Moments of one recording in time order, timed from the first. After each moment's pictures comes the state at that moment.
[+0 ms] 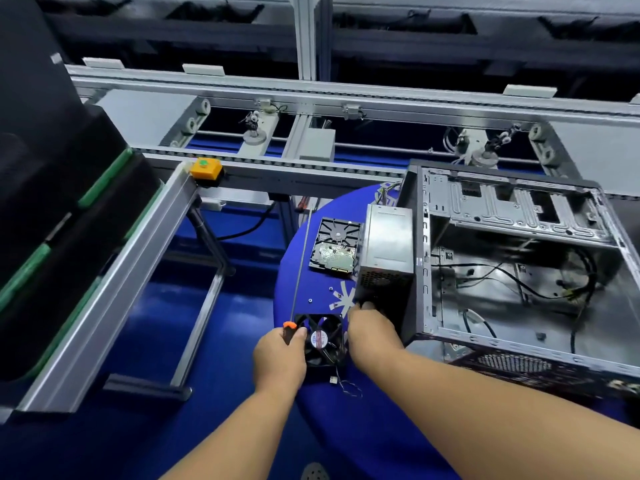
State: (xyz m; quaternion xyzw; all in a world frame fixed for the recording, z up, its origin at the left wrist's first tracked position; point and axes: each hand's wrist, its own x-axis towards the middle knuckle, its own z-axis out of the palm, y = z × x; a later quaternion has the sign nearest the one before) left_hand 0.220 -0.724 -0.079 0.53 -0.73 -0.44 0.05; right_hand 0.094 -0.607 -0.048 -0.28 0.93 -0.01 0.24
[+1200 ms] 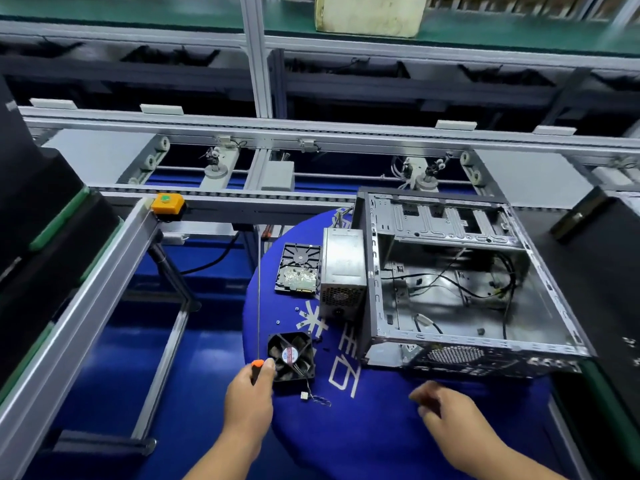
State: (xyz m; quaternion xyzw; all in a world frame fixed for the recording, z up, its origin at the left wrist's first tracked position) left_hand 0.255 -0.708 -0.076 0.45 -0.66 -0.60 0.09; right_hand 0.135 -0.390 -0.022 -0.10 0.92 -0.26 0.28
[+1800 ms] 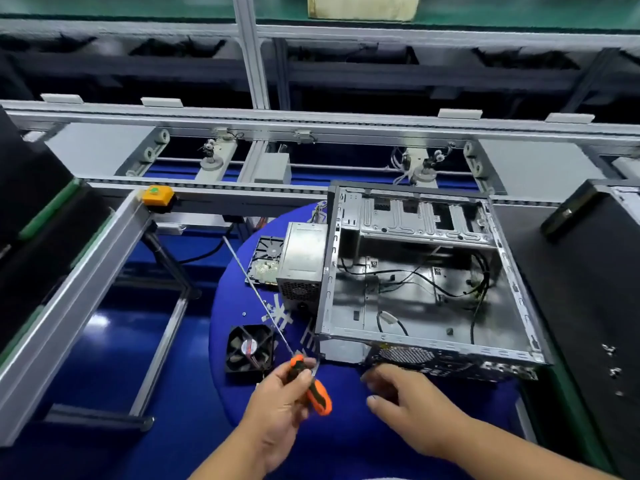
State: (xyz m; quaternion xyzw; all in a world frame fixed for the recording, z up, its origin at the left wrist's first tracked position) left_hand 0.214 -0.579 -0.026 0.39 -0.43 -0.81 0.00; right_hand 0.087 -0.364 0.011 -0.27 0.86 -0.26 0.35
